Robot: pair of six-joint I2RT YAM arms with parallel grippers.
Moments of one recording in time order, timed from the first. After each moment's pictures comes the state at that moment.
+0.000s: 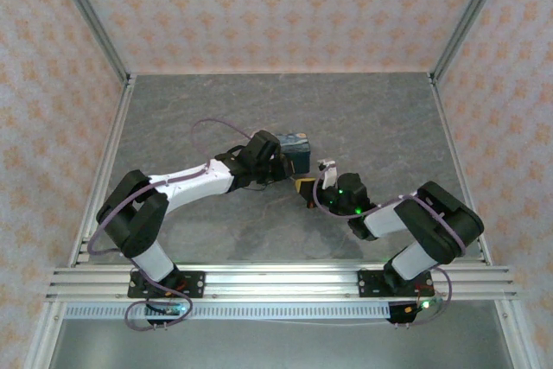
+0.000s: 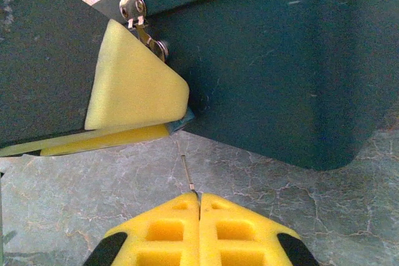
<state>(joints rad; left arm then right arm) -0.69 1.64 1.02 -0.21 0.11 -0.94 0.62 1.54 0.26 0.95 -0.30 0.54</state>
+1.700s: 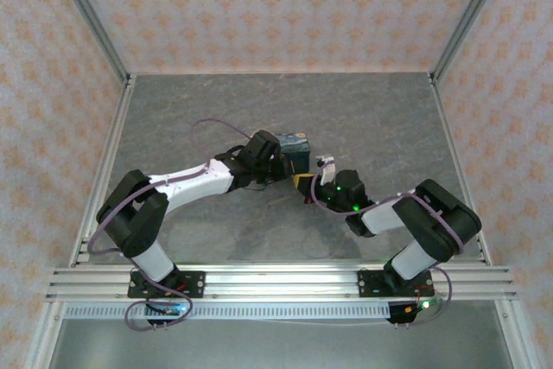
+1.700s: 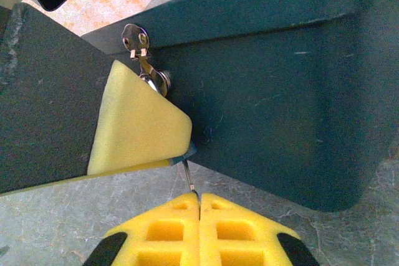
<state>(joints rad) -0.69 1.64 1.02 -0.21 0.11 -0.94 0.62 1.56 0.30 0.96 -0.28 0.53</state>
